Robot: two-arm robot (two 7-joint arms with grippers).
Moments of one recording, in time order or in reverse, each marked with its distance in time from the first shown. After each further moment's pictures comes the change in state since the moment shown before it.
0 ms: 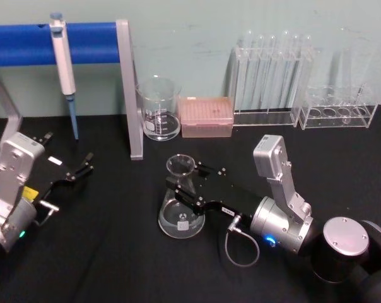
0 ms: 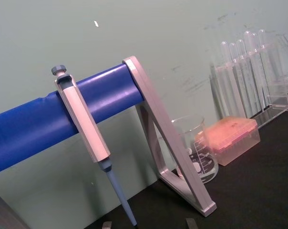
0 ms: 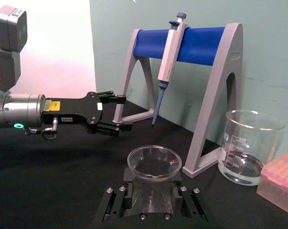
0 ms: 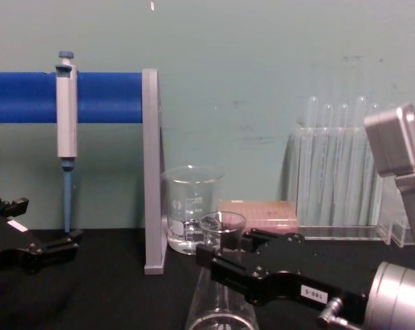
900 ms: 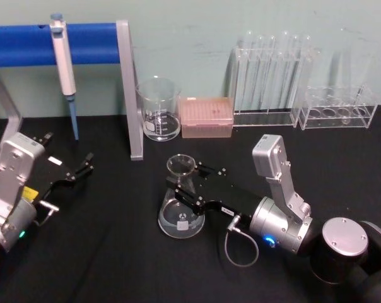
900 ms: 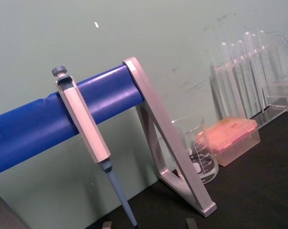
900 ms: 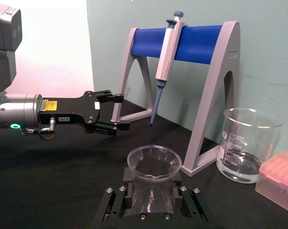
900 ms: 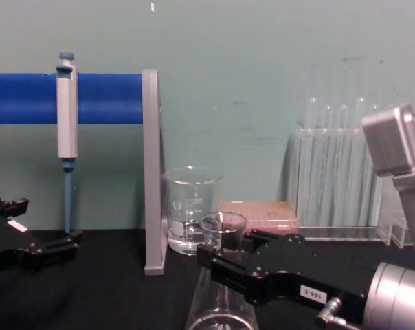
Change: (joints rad) left arm 0.000 0.000 0.000 0.000 0.000 0.000 0.000; right arm -0.004 -0.002 0.000 -0.004 -0.003 0.016 -0.016
